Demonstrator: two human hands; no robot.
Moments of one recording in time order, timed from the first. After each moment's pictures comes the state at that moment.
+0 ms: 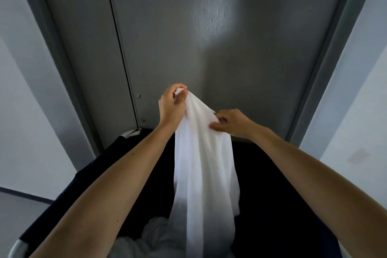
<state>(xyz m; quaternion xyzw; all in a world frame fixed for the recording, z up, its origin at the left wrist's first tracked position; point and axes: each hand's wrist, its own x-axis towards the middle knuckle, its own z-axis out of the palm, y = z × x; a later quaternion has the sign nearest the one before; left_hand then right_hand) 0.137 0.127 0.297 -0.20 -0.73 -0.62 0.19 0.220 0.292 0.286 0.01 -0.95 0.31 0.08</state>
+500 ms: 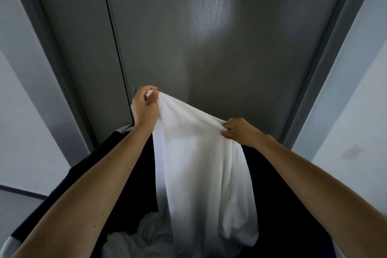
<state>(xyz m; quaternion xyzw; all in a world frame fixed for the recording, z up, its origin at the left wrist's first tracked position) 0.118 0.086 0.277 -0.09 -0.72 -0.65 0.22 0.225 0.318 0.250 -0.02 -0.99 0.10 0.00</state>
